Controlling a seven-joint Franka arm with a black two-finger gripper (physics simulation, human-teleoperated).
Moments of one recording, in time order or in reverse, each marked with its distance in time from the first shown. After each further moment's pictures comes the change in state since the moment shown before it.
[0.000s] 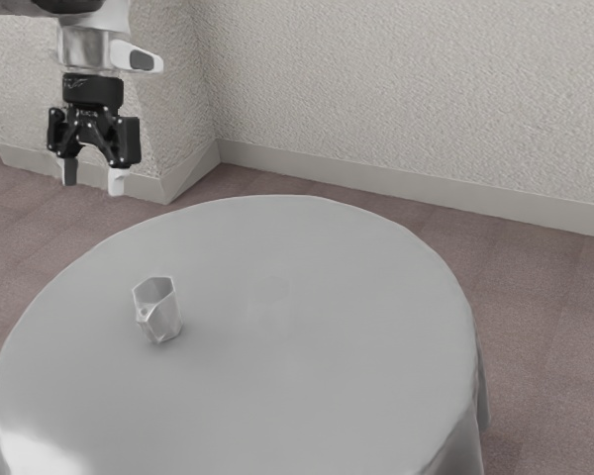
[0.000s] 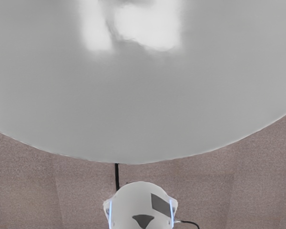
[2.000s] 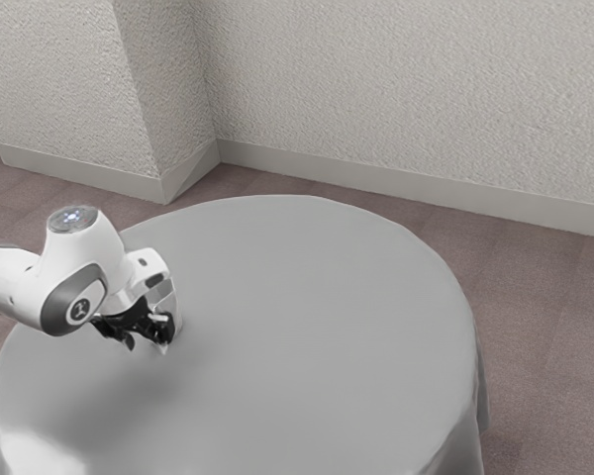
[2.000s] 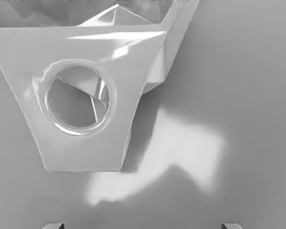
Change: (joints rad) arm 0.230 -0.084 -0.127 -1.199 0.153 1.768 -0.346
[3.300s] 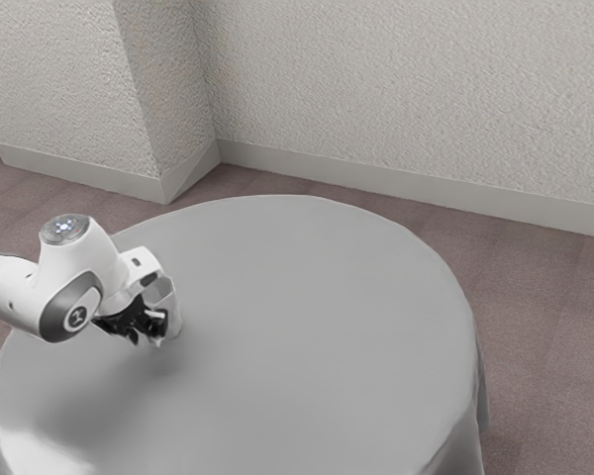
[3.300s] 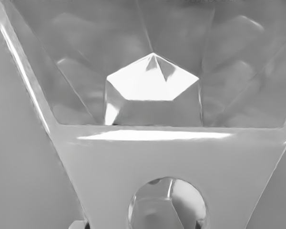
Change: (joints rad) arm 0.015 0.090 0.046 0.019 0.047 0.158 -0.025
